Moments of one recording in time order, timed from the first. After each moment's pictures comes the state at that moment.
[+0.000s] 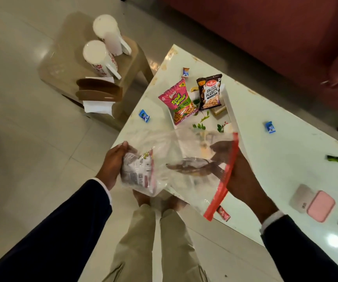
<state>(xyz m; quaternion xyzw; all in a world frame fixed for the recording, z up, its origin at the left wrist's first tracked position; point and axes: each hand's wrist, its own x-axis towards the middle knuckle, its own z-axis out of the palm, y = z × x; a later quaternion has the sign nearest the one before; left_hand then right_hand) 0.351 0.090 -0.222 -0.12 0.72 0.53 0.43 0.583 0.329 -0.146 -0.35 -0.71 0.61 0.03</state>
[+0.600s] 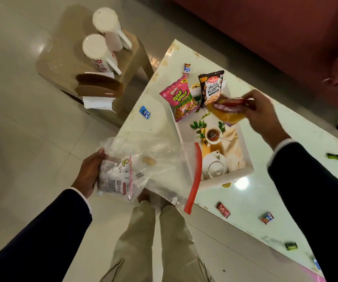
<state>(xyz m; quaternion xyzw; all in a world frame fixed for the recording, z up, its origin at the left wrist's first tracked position) 0.334 0.023 -0.227 -0.18 0.72 0.52 0.42 0.520 0.465 -0.176 -0.42 -0.78 0.46 0.01</state>
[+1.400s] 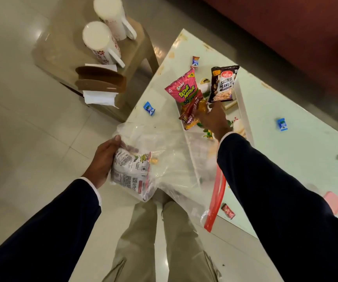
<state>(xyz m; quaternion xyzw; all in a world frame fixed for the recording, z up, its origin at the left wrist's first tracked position) 0.321 0.058 -0.241 -0.11 0.67 0.57 0.47 0.436 0.387 -0.285 -0.55 -0.67 0.49 -0.08</state>
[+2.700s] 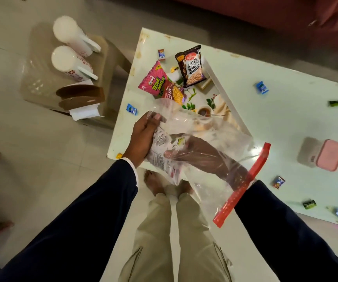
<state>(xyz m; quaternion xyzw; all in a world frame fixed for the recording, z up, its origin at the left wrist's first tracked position) 0.383 0.187 -0.184 0.14 0.68 0.54 0.49 0.552 0.288 -0.154 -0.30 -0.42 0.86 -0.03</state>
